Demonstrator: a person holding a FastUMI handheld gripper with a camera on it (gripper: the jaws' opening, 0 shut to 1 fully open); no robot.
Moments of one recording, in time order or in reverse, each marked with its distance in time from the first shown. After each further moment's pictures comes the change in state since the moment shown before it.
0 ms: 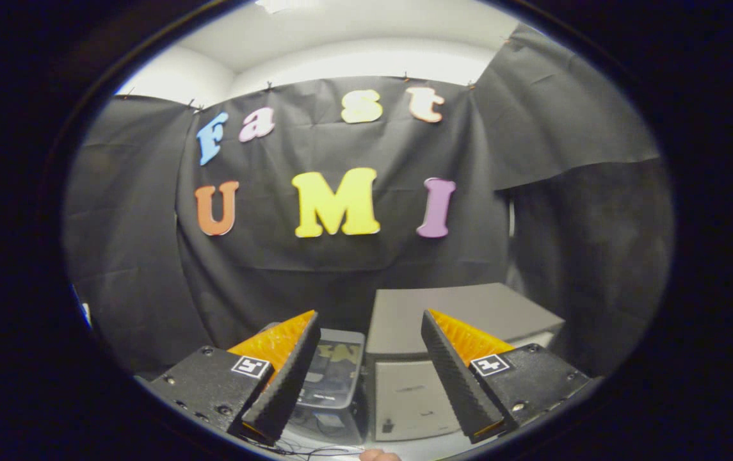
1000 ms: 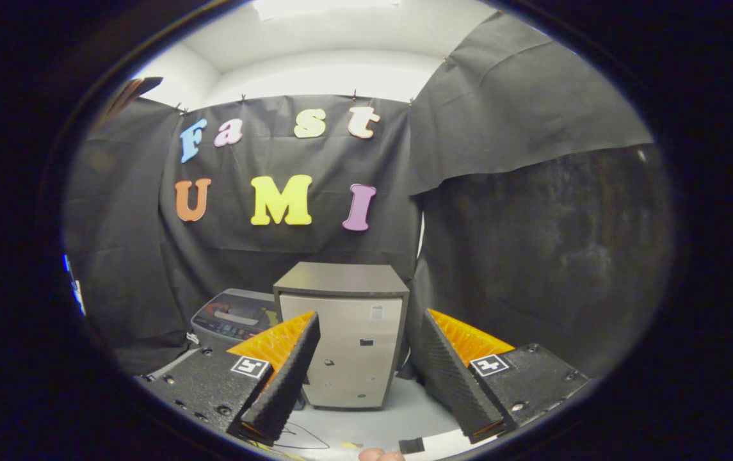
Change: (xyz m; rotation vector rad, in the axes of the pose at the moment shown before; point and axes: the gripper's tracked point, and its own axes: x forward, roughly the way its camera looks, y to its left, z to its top) arm -0.249 -0.185 -0.030 -0.054 0.012 -0.131
